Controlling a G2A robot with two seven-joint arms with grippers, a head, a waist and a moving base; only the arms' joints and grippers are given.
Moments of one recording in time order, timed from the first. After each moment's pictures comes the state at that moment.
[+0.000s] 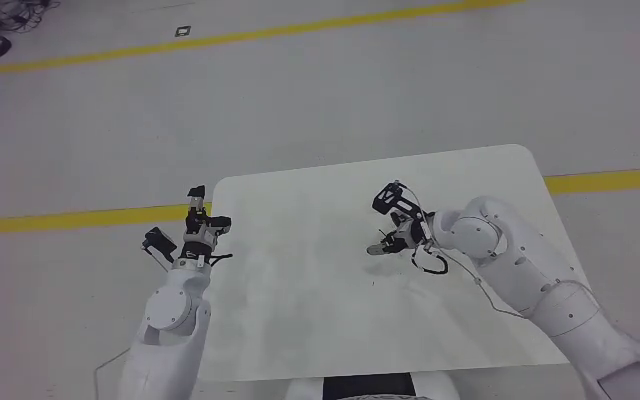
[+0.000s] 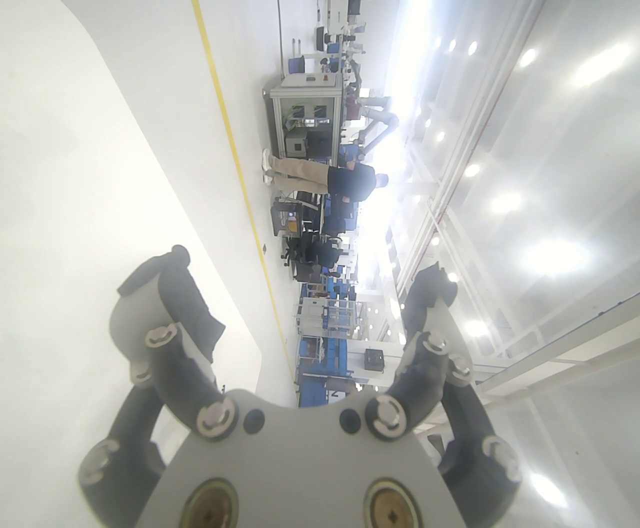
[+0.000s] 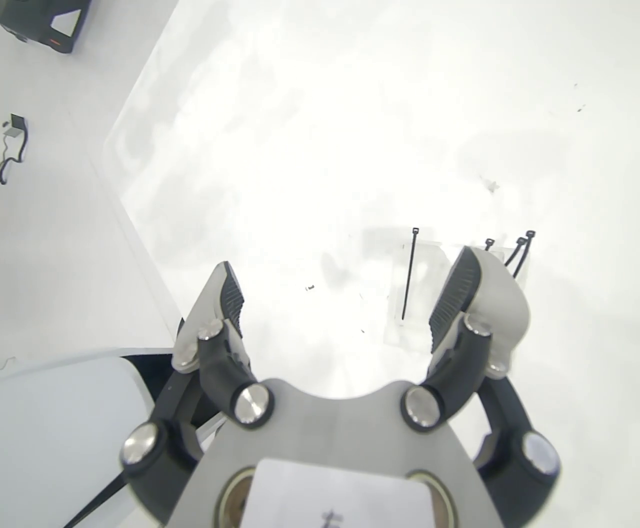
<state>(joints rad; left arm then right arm) 1.73 -1.15 -1.60 -1.80 -0.42 0.00 0.00 -1.10 -1.11 0.95 -1.53 -0.65 -0.34 0.98</state>
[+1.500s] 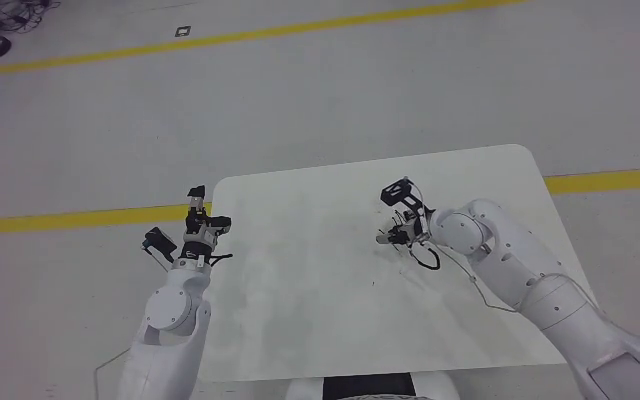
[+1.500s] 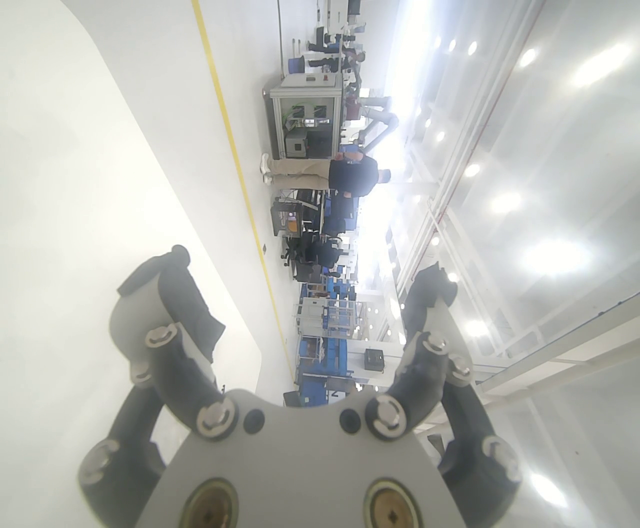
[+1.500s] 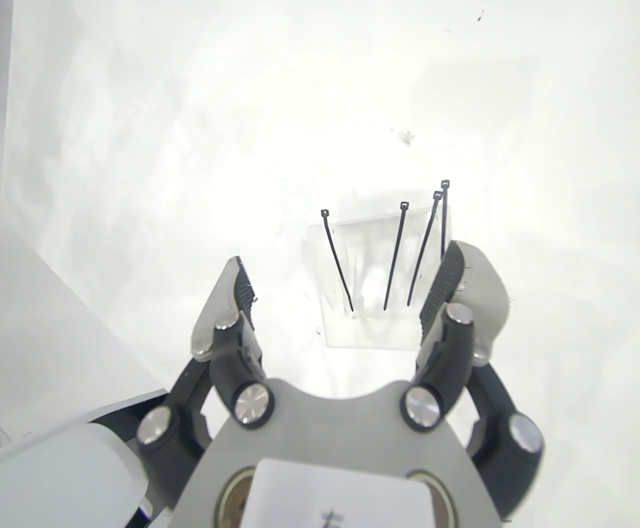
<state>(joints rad) 1.73 -1.15 -1.60 -1.80 -0.42 0.00 0.00 -1.05 -1.13 0.90 -1.41 -0.73 -0.12 0.95</state>
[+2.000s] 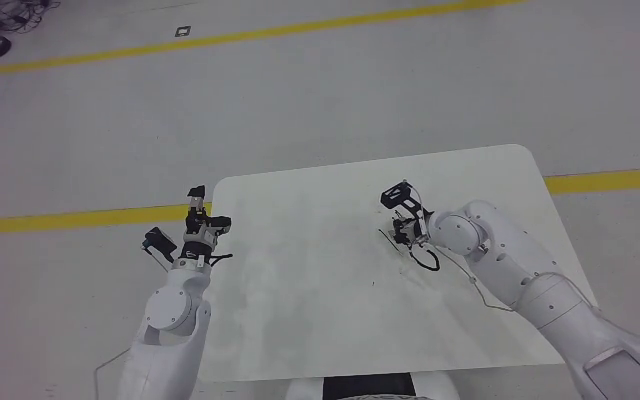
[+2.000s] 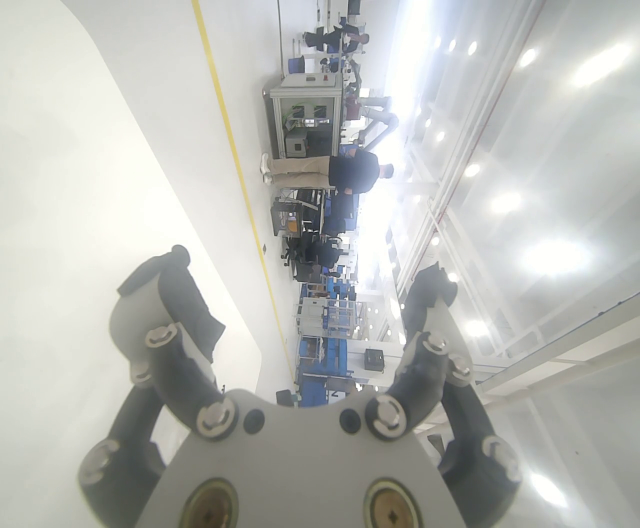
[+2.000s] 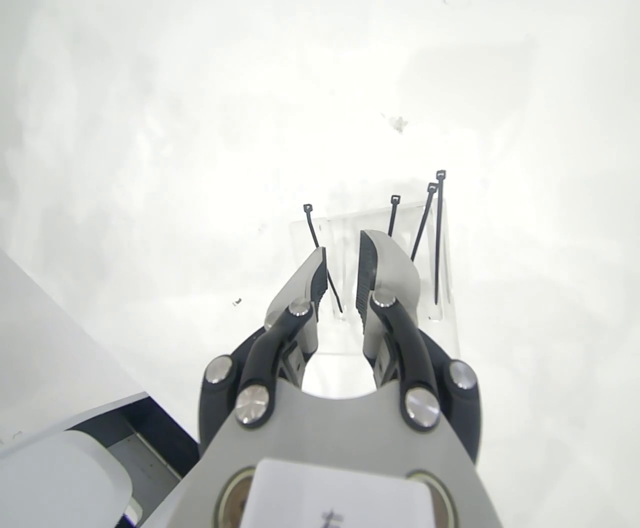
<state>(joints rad) 1.73 -1.15 -1.60 -1.80 -0.42 0.00 0.00 -1.04 -1.14 0.88 -1.36 -0.76 -0.13 0.94</state>
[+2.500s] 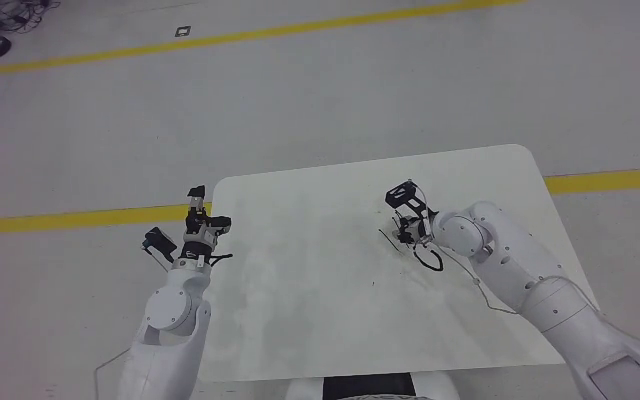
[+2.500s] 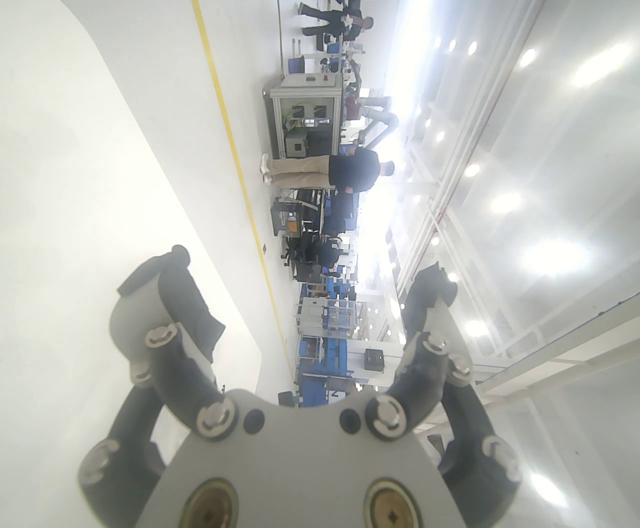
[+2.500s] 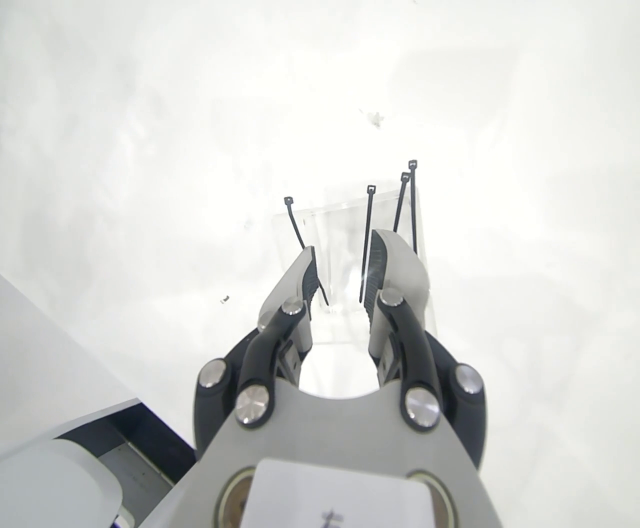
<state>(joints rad) 1.73 -1.15 -1.60 -1.80 -0.42 0.00 0.00 -1.07 -1.13 0.92 -1.39 -0.80 -0.12 0.95</state>
